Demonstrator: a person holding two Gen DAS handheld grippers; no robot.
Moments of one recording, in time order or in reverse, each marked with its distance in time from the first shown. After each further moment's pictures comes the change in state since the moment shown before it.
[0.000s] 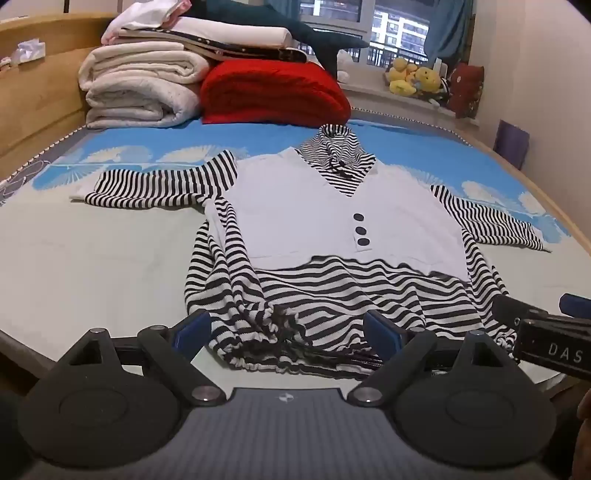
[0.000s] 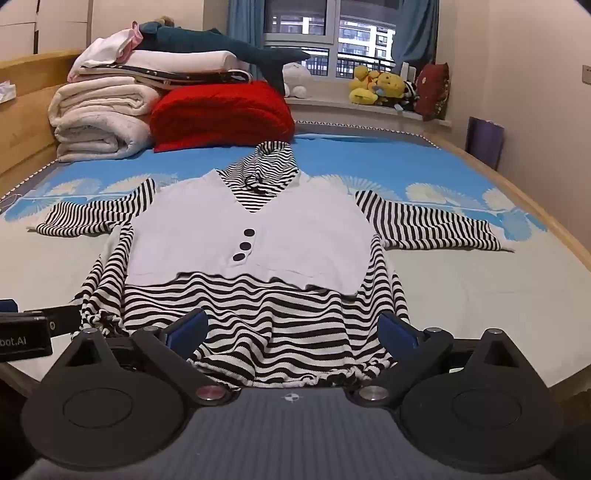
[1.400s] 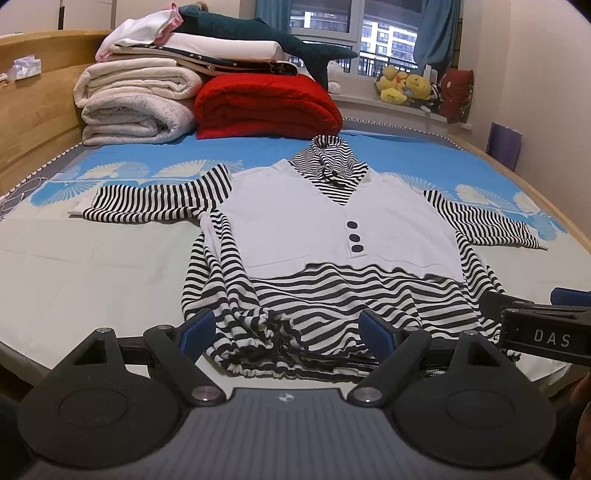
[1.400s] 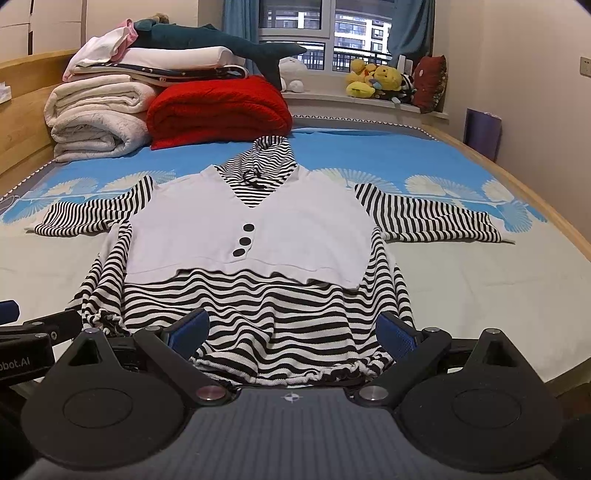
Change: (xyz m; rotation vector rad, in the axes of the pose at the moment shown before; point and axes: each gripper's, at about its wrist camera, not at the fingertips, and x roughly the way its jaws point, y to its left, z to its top) left arm -0.006 -0.012 -0.008 0.076 -0.058 0.039; right arm 0.001 0.003 0.000 0.029 0.014 0.004
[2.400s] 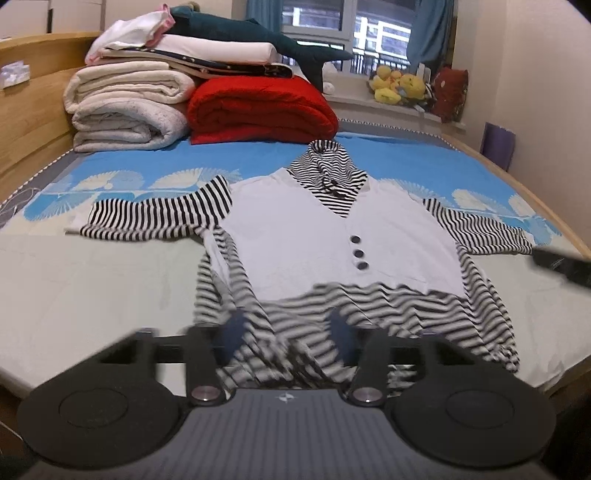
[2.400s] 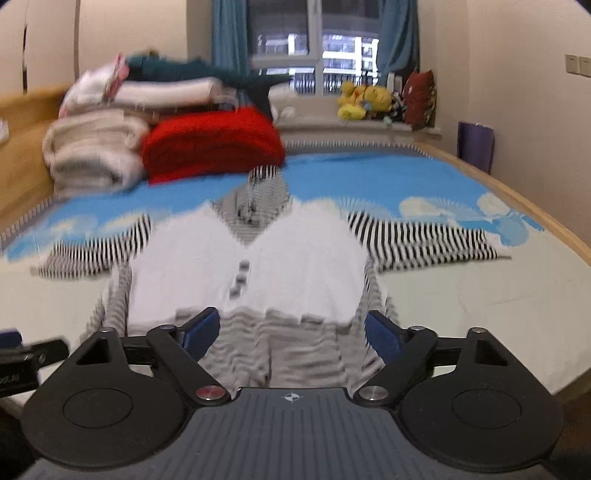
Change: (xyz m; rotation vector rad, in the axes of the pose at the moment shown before) left arm 0.007 0.032 0.053 0.023 0.023 -0.035; right arm -0.015 -0.029 0.033 0.077 -0.107 0.028
